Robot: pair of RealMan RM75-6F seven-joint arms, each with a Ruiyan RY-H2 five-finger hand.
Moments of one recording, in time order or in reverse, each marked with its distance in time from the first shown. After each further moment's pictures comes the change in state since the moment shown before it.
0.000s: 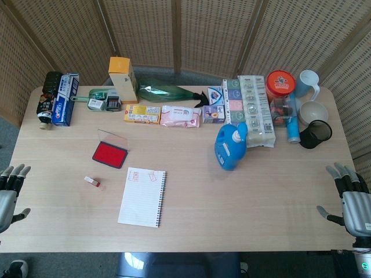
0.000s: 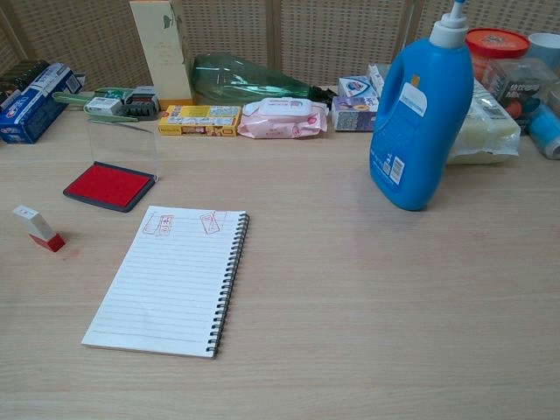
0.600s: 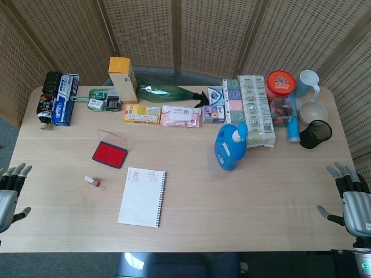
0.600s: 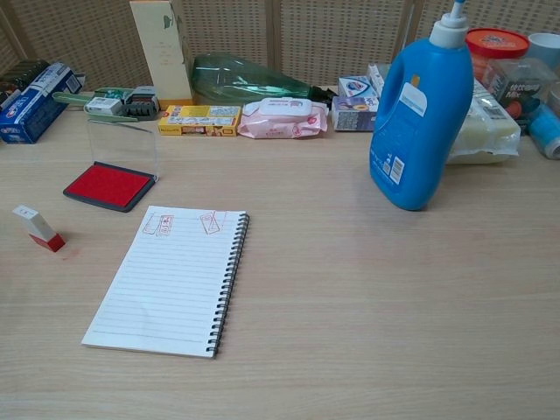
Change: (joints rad) left arm 0.001 -0.013 0.000 0.025 0.024 0.016 -0.015; right arm -0.002 -0.002 0.001 0.001 -0.002 0.006 -0.002
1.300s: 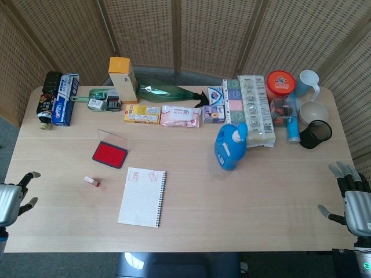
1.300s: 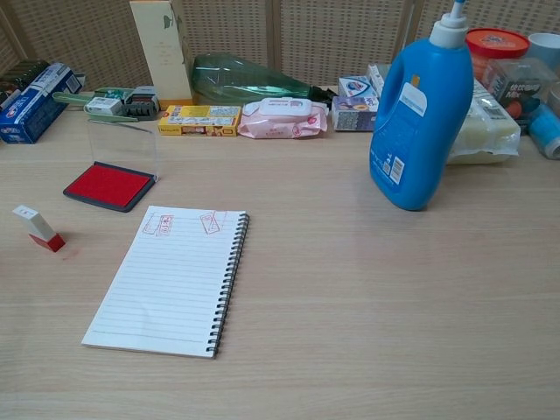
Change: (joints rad) left arm -0.021 -0.138 -0.037 0.198 0.070 0.089 -0.100; right arm 0.000 0.006 0.004 -0.004 0.004 0.000 0.015
